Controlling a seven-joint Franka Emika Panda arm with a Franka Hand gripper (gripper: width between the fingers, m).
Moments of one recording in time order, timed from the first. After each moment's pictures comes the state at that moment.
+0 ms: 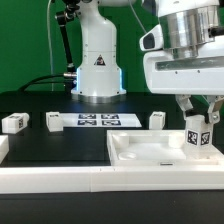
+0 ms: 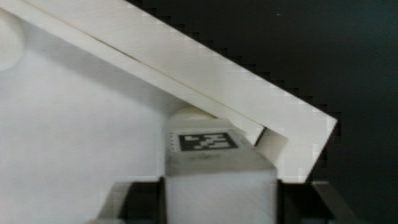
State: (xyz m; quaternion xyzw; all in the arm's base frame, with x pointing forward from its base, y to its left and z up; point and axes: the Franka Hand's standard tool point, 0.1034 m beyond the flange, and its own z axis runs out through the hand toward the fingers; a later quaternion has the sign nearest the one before) arm 0.611 0.121 0.086 -0.84 0.53 0.02 0.11
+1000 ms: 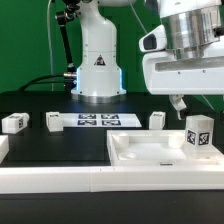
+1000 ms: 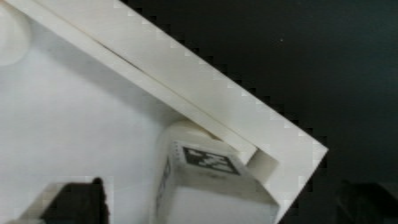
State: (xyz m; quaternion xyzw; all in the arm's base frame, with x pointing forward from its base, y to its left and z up) arm 0.610 0.127 0.086 -0.91 0.41 0.01 0.11
